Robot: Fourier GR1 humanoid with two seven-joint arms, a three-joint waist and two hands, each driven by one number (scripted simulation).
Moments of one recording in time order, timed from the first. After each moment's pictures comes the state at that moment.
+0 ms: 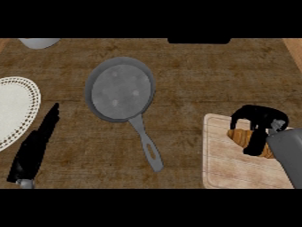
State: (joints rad) left arm 0.07 0.22 0.00 -1.60 -0.17 0.01 0.13; right arm -0.40 -0.43 0.19 -1.20 0.61 0.83 0.36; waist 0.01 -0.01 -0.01
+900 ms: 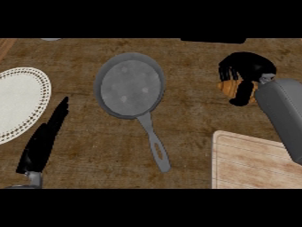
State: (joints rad) left arm 0.02 0.20 -0.03 -1.60 -0.19 -0.01 0.15; right arm -0.82 -0.42 0.22 -0.85 0.81 0.43 -0.01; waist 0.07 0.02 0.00
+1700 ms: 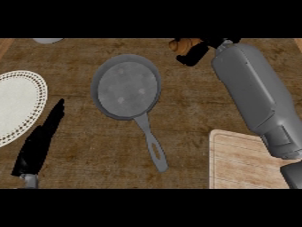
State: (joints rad) left arm 0.03 0.20 -0.01 -1.60 -0.19 -0.02 0.14; right arm -1.15 -0.20 0.08 -0.66 0.76 0.02 -0.33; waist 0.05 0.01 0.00
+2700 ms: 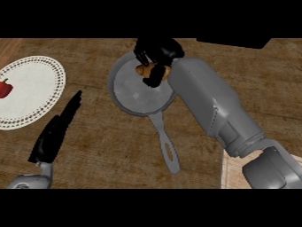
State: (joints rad) left arm -0.06 0.17 -0.07 -1.57 -0.22 -0.05 0.14; right arm -1.33 0.00 0.24 -0.26 0.64 -0.02 -0.27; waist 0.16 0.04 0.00
